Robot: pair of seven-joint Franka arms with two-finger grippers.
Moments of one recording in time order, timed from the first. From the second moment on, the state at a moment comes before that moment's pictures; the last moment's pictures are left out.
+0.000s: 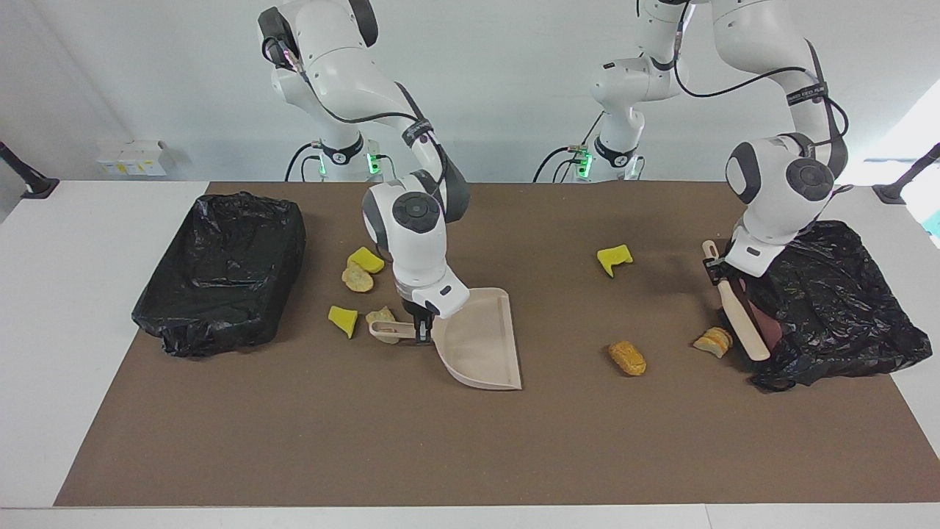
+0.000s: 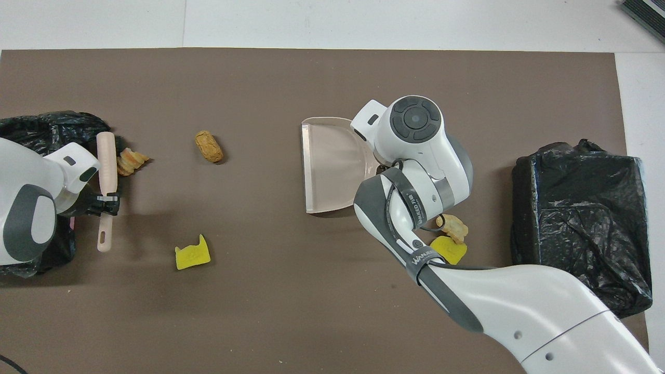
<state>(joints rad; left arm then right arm) 0.07 0.12 -0.01 -2.13 0.03 2.15 -0.02 0.35 0.52 0.07 -1.60 -0.12 2.17 -1.14</state>
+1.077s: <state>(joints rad) -0.24 0.15 -0.02 -2.13 -0.24 2.22 -0.03 0.39 0.51 0.07 -1.61 -0.31 2.05 -1.14</state>
